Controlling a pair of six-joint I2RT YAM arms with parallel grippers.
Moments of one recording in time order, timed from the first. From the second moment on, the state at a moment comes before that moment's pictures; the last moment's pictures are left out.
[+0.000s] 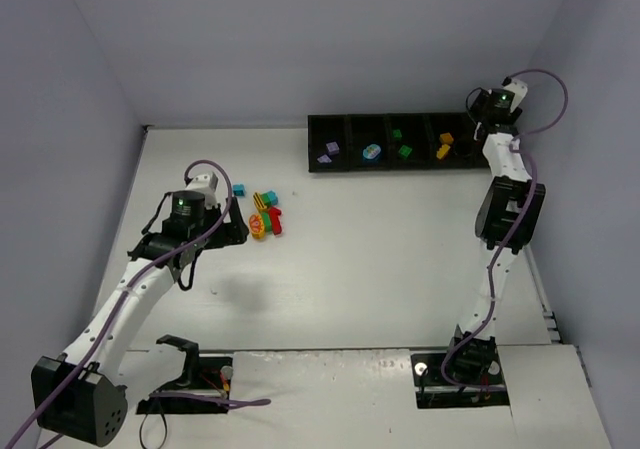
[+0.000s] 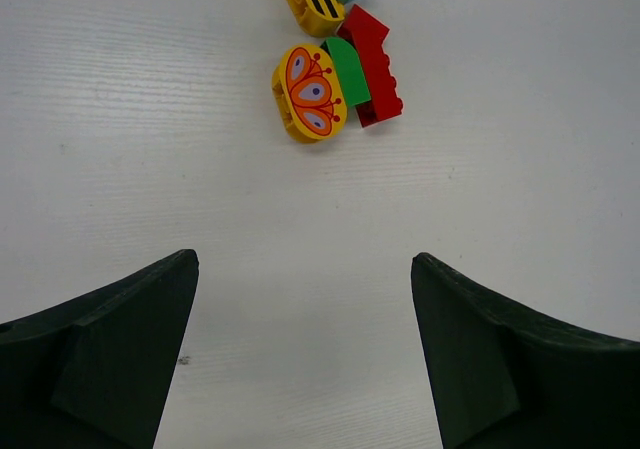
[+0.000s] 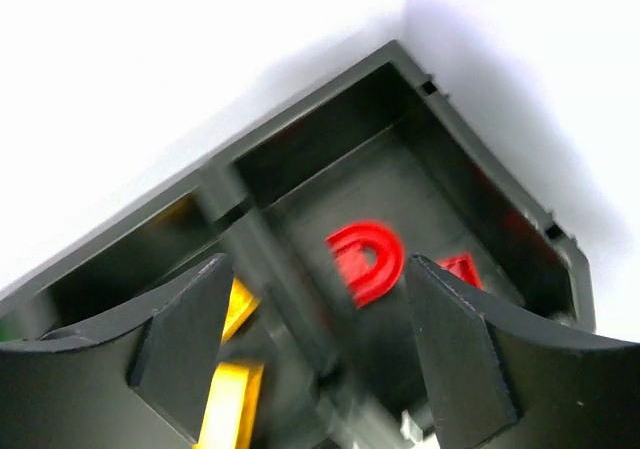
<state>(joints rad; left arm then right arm) -0.26 1.01 0.82 -0.53 0.03 -0.37 -0.22 2.42 2.11 -0.15 0.20 0.28</state>
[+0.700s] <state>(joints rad) -0.37 1.37 0.93 -0.39 0.07 0.04 0.10 1.54 1.19 -0.14 -0.31 0.34</state>
